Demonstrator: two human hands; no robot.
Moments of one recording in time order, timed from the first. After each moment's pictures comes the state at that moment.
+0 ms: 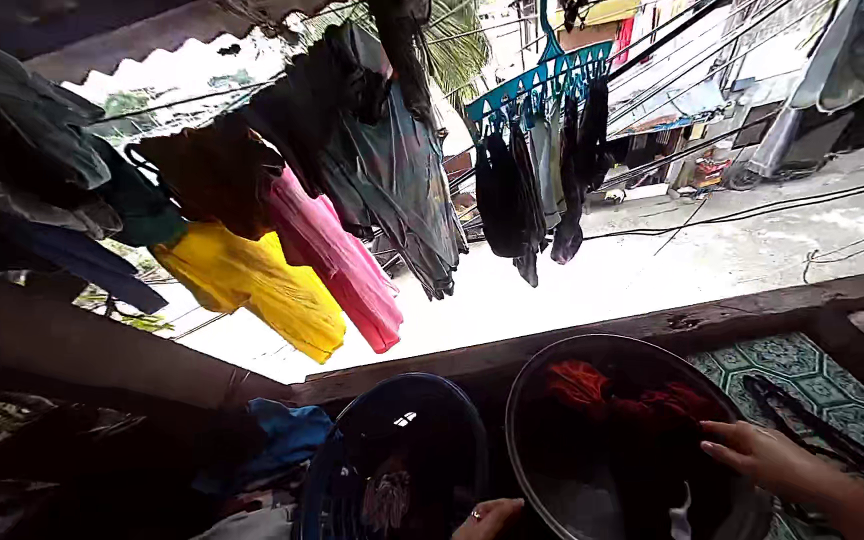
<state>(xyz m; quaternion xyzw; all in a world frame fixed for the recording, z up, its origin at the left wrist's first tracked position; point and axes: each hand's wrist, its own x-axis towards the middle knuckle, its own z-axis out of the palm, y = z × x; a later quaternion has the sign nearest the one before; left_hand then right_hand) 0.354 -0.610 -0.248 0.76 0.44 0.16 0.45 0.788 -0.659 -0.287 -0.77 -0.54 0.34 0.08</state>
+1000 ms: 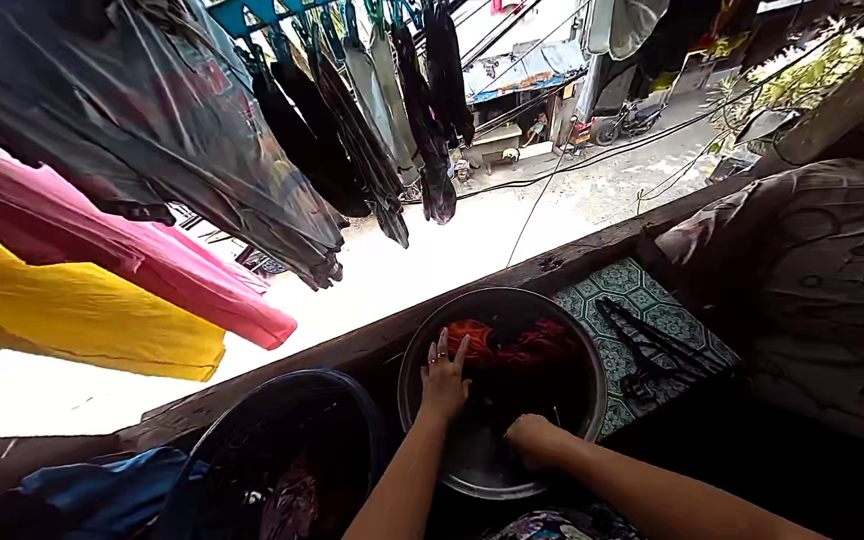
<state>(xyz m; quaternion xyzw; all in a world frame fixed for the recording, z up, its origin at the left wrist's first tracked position) 0.532 -0.500 -0.332 0.89 0.42 -0.02 0.19 0.657 -0.651 -0.348 -0.59 -0.67 0.44 -0.12</state>
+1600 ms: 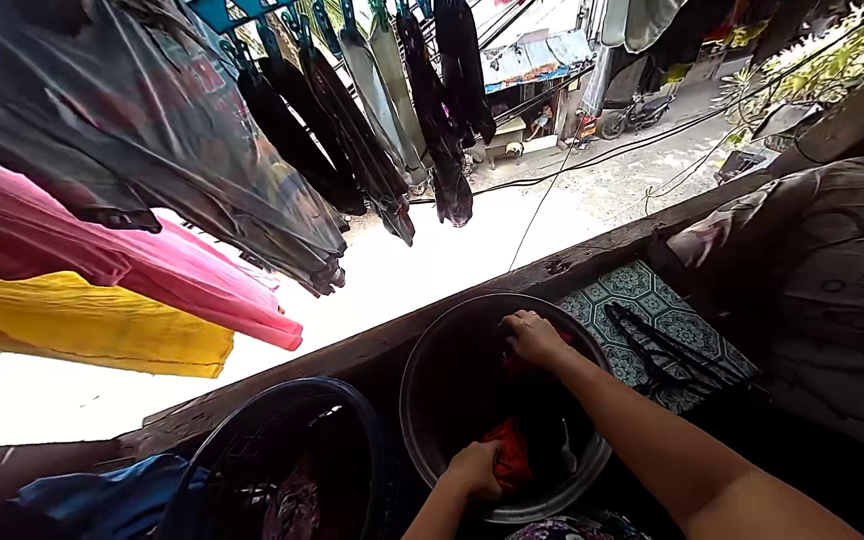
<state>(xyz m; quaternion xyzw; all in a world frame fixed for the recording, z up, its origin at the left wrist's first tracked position) 0.513 -0.563 -0.349 0.81 0.28 -0.36 0.37 0.748 -0.543 -0.315 -0.78 -0.56 0.25 0.14</state>
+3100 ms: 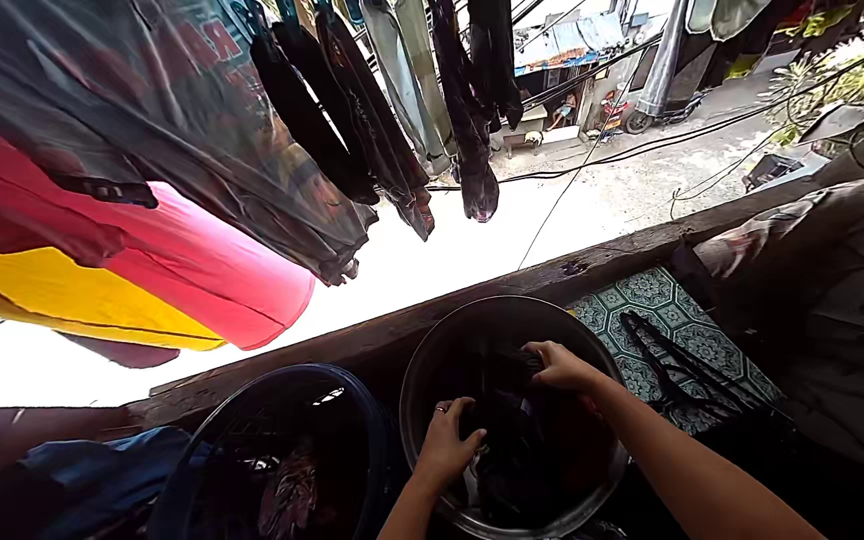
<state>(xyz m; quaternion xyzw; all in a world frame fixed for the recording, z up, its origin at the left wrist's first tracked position) 0.489 -0.539 -0.323 0.76 0.48 -0.03 0.44 0.759 -0.575 -0.322 -0.68 -0.51 0.49 0.21</state>
